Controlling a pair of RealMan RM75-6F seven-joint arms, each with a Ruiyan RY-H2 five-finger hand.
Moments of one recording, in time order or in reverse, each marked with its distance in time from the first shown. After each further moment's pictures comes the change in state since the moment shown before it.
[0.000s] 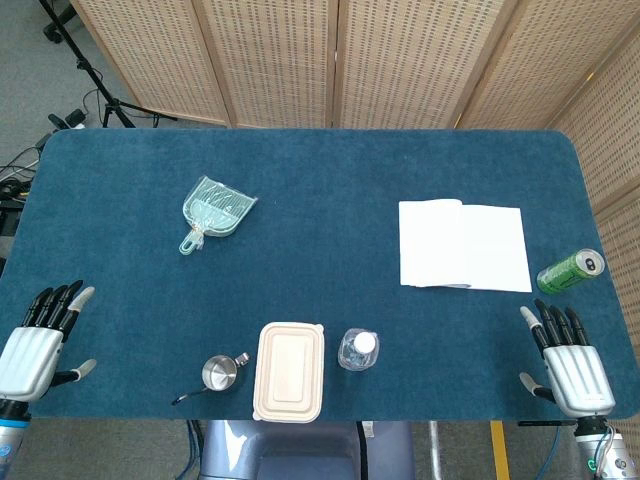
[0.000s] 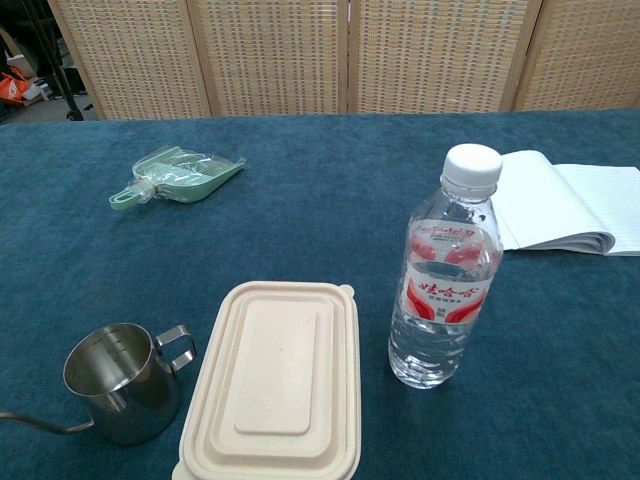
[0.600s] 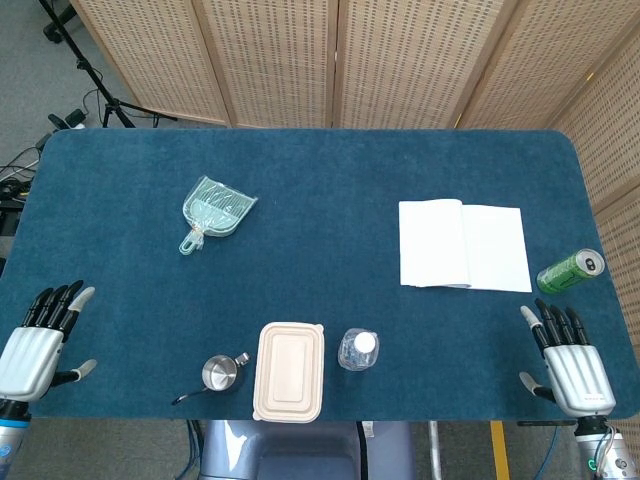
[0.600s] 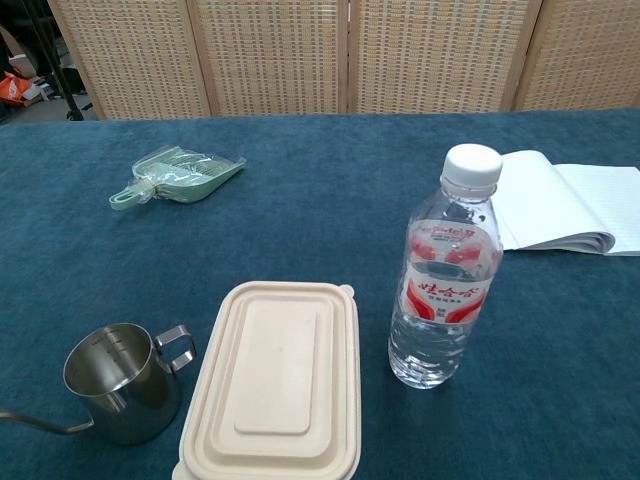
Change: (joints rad) left arm 0.000 0.001 0.001 0.000 0.002 -0.001 -0.003; right arm -0.001 -0.001 -0.001 0.001 -0.006 0.005 0.005
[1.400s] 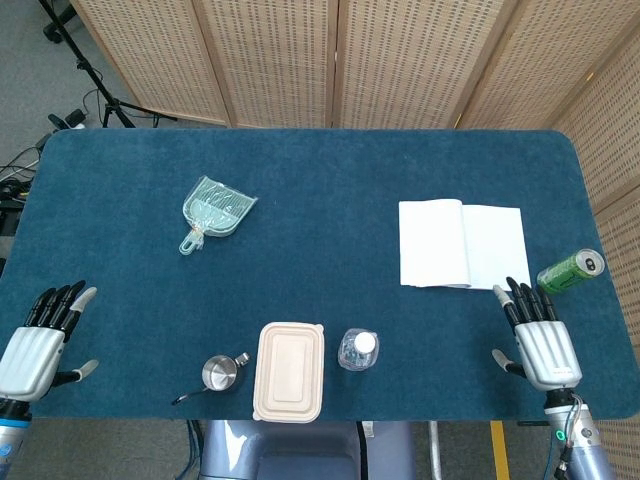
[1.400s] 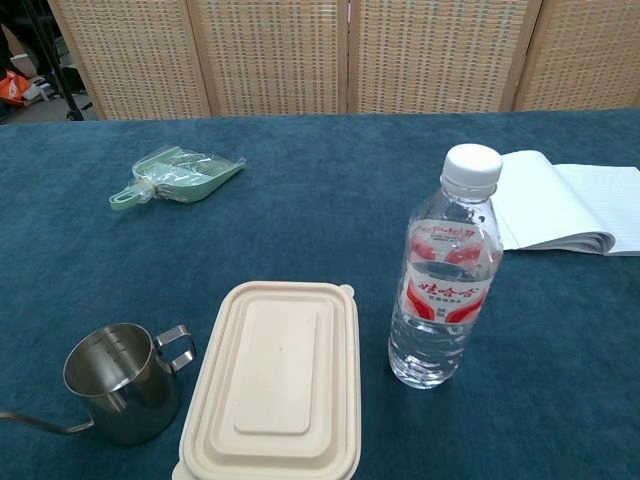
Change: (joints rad) left arm -0.003 0.003 0.004 0.001 0.009 -0.003 -0.018; right arm 0.096 -0.083 0.088 -0.043 0.070 -0.085 -0.094
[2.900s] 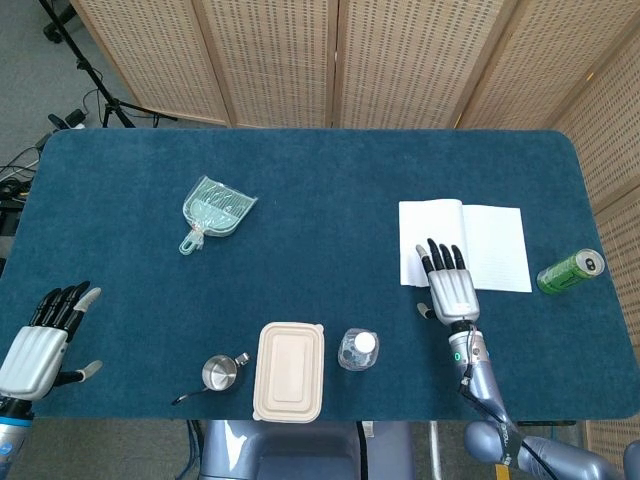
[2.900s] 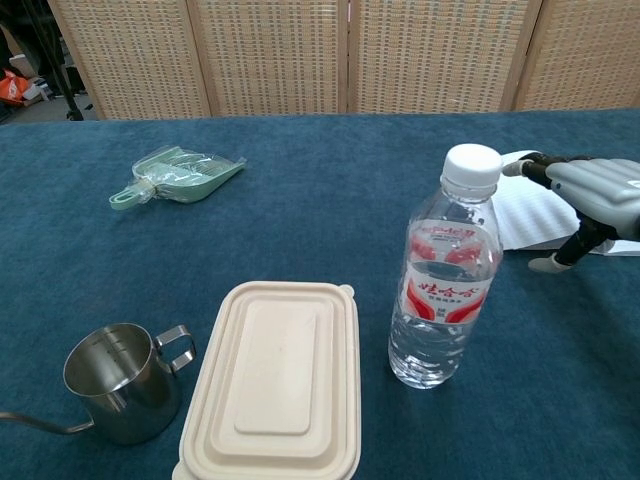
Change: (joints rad) left arm -0.011 0.001 0.003 0.008 0.002 -0.017 -0.045; right arm 0.336 -0.399 0.180 0.237 0.427 -0.232 -0.290
